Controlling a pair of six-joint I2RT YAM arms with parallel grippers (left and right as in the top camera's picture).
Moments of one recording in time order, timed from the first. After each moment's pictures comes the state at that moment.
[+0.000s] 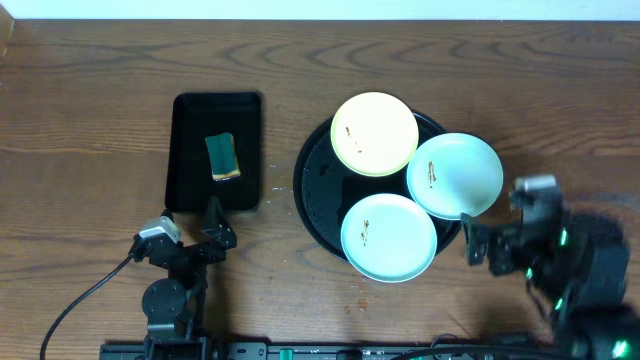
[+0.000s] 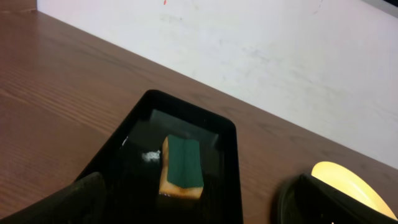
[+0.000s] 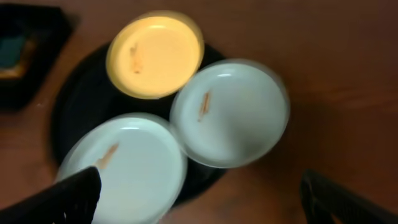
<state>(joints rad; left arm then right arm) 0.02 0.01 0.02 -0.12 -0.05 -0.41 0.10 0.71 0.96 -0.98 -0.17 0.01</state>
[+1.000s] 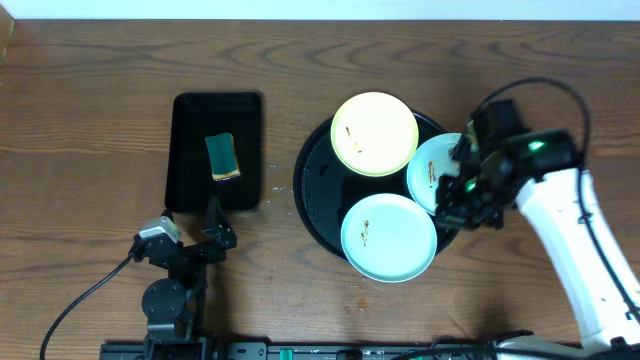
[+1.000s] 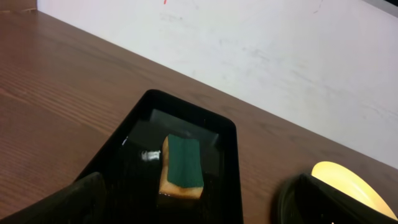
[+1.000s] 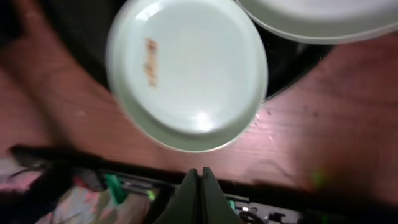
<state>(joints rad) 0.02 0.01 0.02 -0.12 -0.05 -0.41 0.25 1.44 1.24 -1.34 -0.30 0.41</state>
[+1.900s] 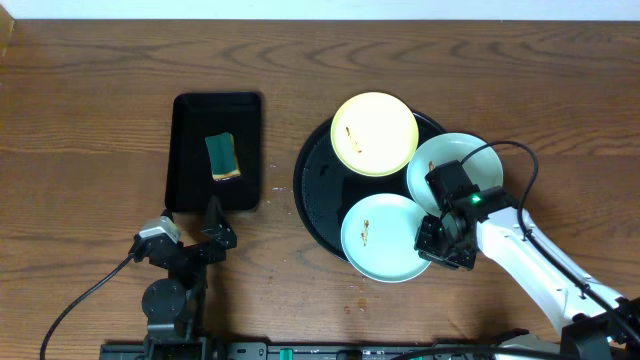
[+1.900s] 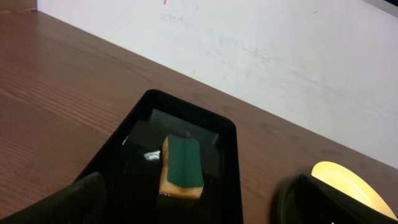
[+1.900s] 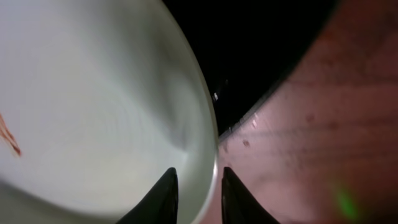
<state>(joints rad) 0.02 0.01 0.02 -0.12 -0.05 -0.41 0.37 1.44 0.78 -0.90 -0.15 0.73</state>
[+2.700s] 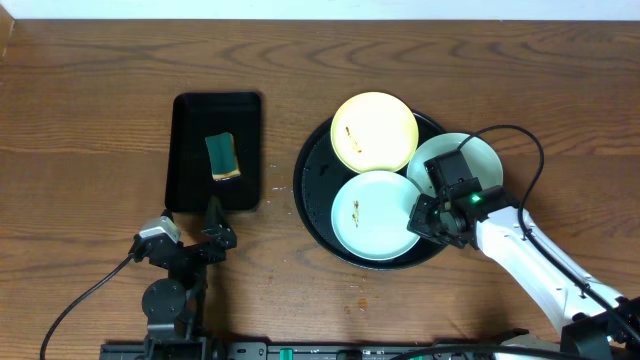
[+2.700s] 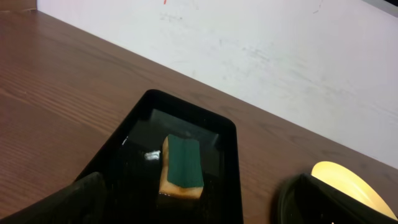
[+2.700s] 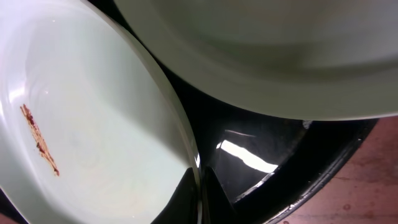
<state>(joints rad) 0.02 0.01 0.02 -0.12 -0.05 -0.41 0.37 1.44 0.79 -0.69 -0.09 0.75</state>
